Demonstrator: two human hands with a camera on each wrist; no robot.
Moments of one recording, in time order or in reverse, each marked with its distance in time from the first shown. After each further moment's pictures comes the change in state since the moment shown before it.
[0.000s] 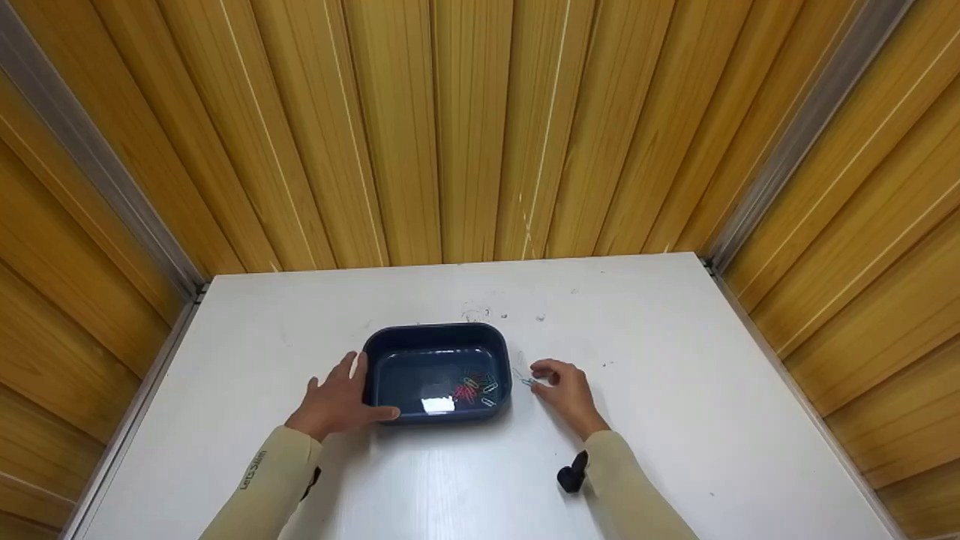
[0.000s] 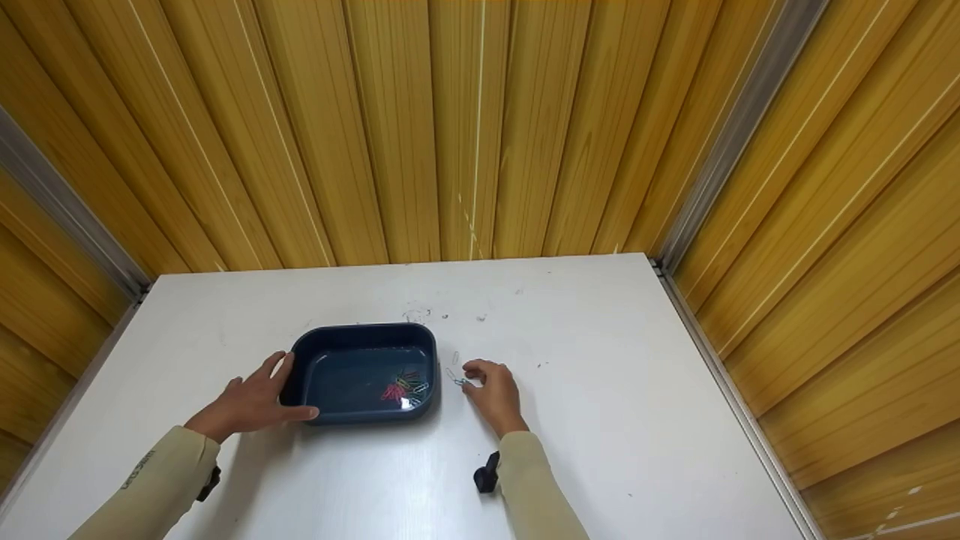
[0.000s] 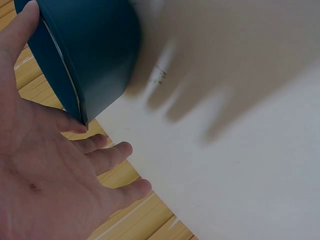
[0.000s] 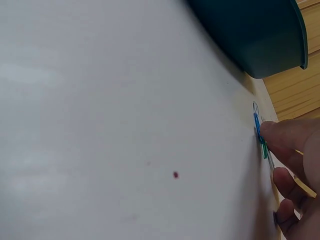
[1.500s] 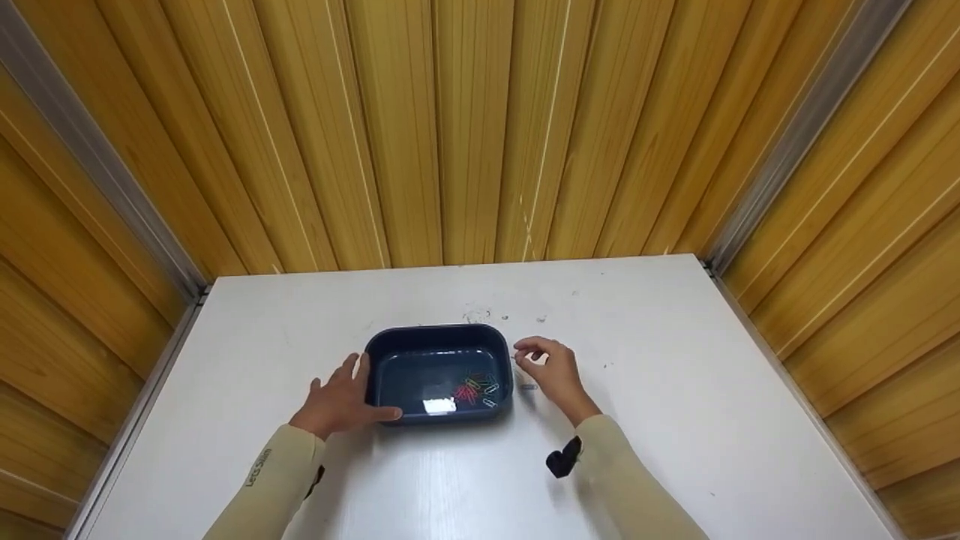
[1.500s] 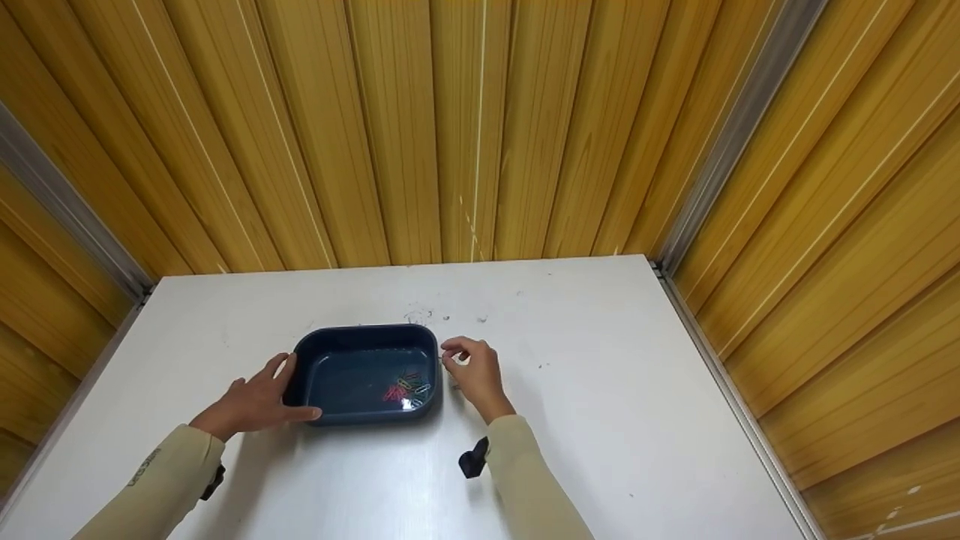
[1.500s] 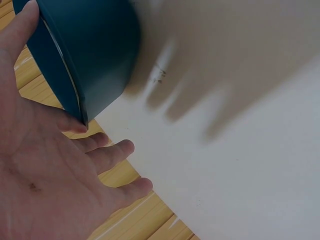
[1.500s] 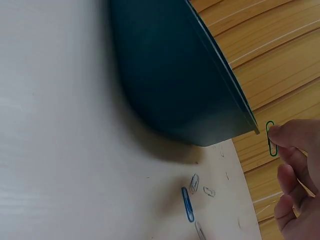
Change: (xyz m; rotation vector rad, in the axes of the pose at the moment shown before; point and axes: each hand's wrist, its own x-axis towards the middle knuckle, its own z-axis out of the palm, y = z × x) left_hand 0.000 0.002 0.000 -0.008 -0.001 -0.011; right_hand 0.014 -0.056 -0.003 0.083 0.071 -0.143
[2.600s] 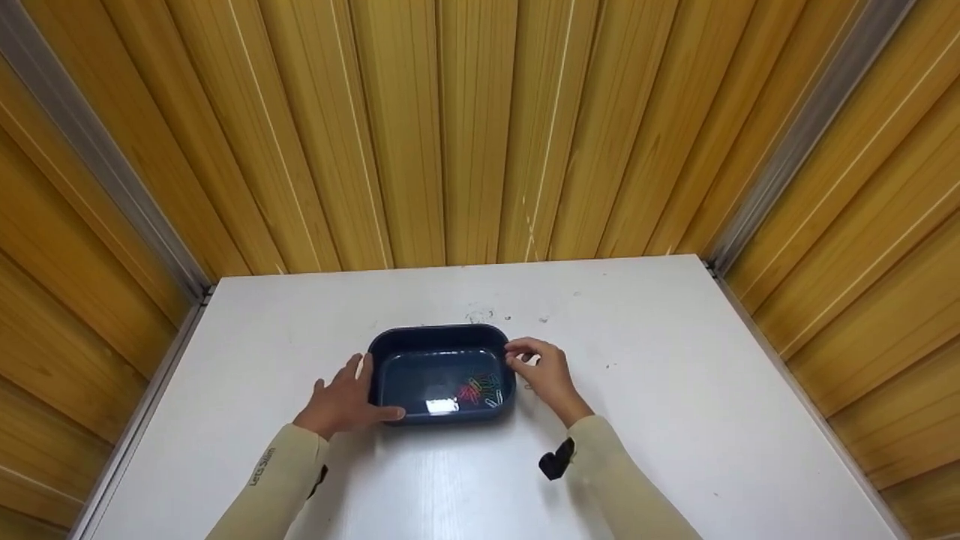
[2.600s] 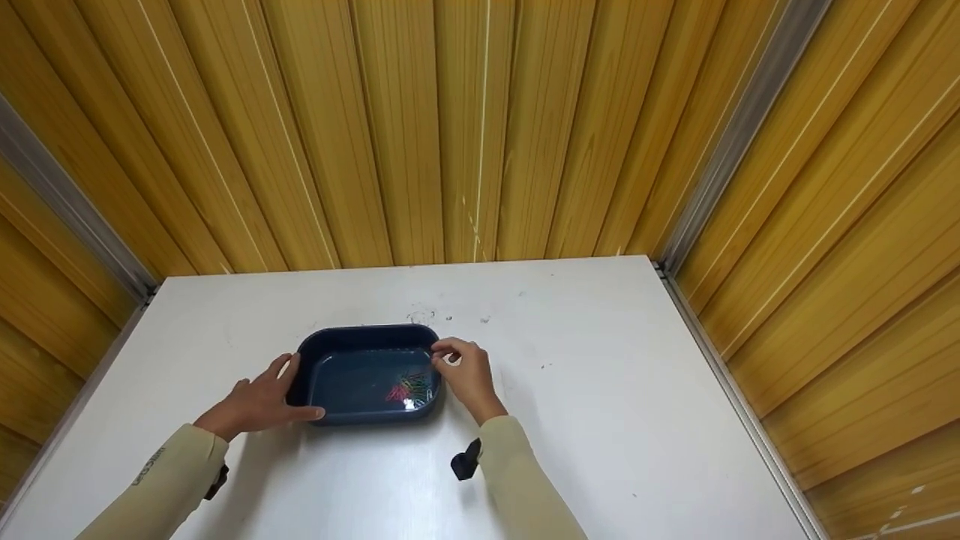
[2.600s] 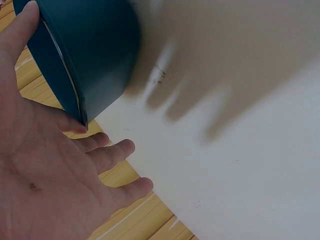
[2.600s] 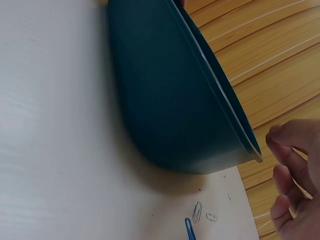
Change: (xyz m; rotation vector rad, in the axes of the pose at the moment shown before) left_hand 0.000 0.000 -0.001 0.003 -0.002 0.005; right_hand 0.001 -0.010 0.014 0.042 -0.034 0.031
